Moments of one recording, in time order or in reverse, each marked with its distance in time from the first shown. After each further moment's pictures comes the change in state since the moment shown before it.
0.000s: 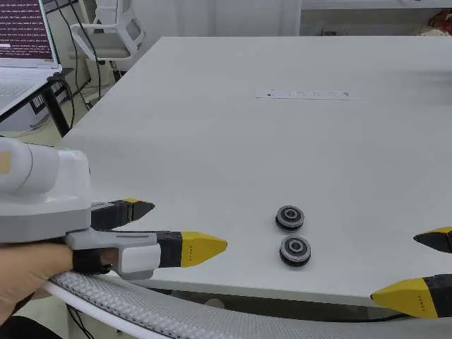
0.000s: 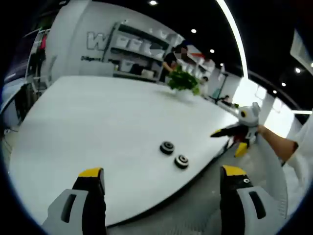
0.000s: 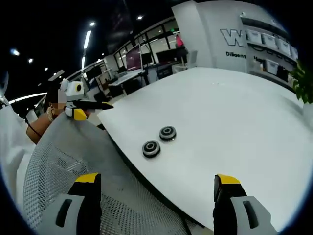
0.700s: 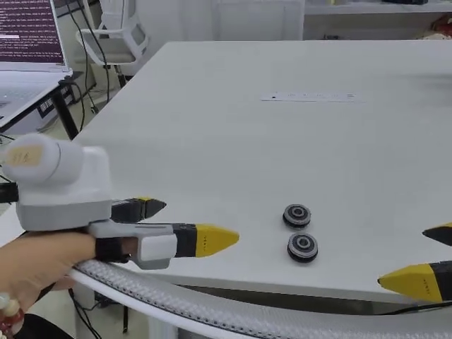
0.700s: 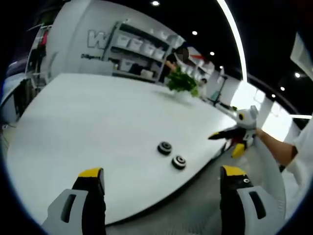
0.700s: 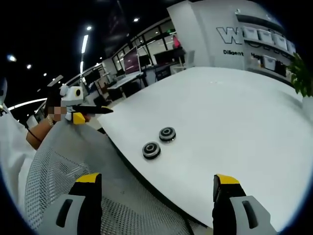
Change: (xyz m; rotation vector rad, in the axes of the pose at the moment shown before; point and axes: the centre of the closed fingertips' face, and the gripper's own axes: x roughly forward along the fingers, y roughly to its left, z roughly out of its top) left arm -0.001 0.001 -0.001 -0.018 -0.002 0.000; right arm -0.001 -0.004 0.003 0.030 -0.025 -0.024
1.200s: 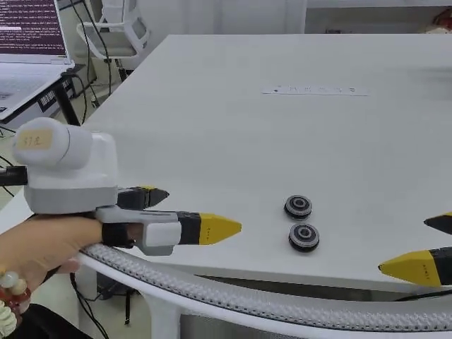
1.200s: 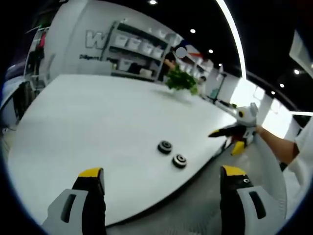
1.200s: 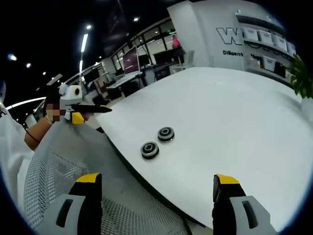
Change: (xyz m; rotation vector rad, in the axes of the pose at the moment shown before) left arm 0.001 0.000 0.000 0.022 0.009 -0.001; right arm -0.001 -0.002 0.000 -0.007 0.004 -0.014
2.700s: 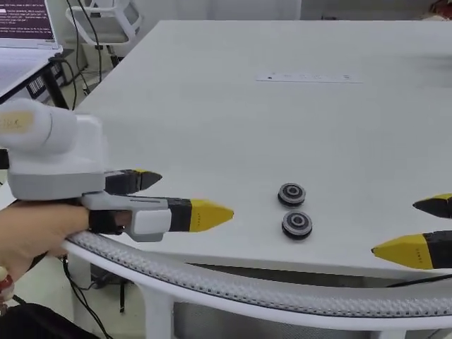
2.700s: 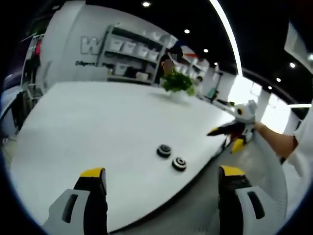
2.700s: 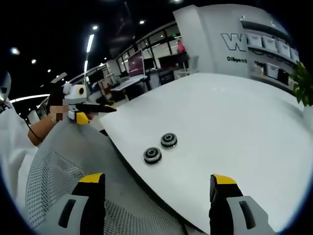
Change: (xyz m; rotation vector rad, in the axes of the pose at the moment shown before) left arm -0.002 -0.005 0.012 0.081 -0.042 -0.021; right arm -0.004 0.005 0.011 -0.068 -0.052 0.024
